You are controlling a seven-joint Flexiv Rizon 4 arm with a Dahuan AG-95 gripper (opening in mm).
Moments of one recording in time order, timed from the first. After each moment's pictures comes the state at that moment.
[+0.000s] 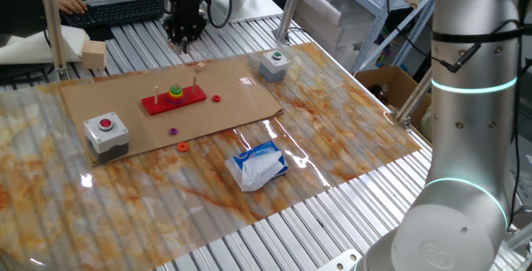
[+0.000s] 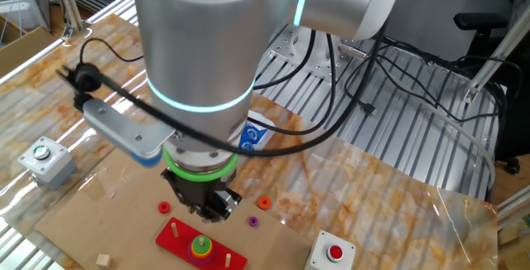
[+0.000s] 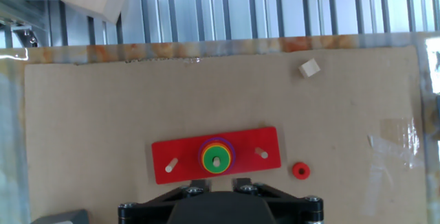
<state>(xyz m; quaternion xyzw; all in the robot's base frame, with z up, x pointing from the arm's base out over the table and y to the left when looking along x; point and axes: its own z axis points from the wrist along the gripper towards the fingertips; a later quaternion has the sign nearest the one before) 0.715 0.070 0.184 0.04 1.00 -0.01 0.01</state>
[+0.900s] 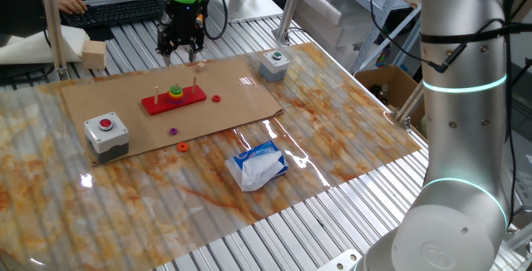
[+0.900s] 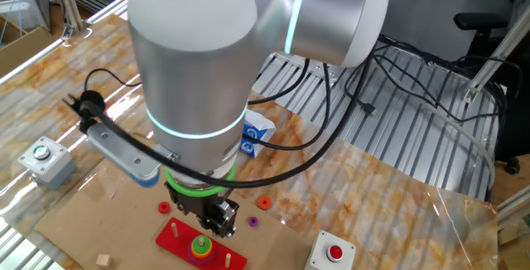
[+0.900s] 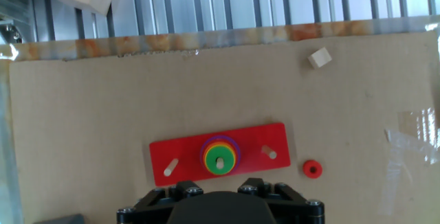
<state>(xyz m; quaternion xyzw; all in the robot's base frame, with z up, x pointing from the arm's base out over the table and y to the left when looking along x) 0.713 0.072 0.153 0.04 1.00 0.00 -0.01</state>
